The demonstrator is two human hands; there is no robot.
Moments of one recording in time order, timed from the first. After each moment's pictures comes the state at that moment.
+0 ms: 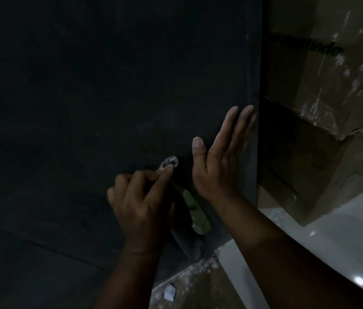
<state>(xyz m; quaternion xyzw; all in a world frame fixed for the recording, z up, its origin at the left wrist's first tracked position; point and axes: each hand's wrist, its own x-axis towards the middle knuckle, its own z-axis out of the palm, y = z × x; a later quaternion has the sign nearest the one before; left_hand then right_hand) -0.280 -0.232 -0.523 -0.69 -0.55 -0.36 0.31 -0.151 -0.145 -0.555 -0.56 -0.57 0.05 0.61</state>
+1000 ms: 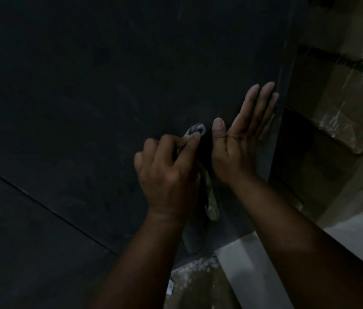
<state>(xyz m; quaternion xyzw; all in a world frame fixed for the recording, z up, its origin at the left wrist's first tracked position) -0.267 -0.216 -0.492 -0.64 -0.55 -0.42 0.33 -0.149 -0.130 -0.524 -0.52 -0.60 -0.03 0.61</state>
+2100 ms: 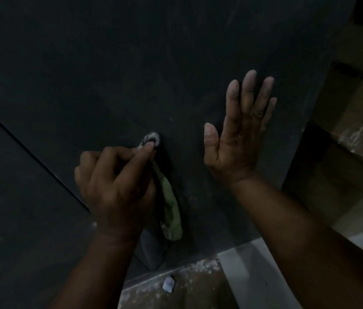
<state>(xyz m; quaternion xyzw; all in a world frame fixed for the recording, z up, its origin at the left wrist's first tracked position) -0.373 -0.261 -0.481 -0.61 -0.52 -0.45 0.39 -0.183 -0.130 -0.497 -0.41 -0.67 -0.18 0.59</state>
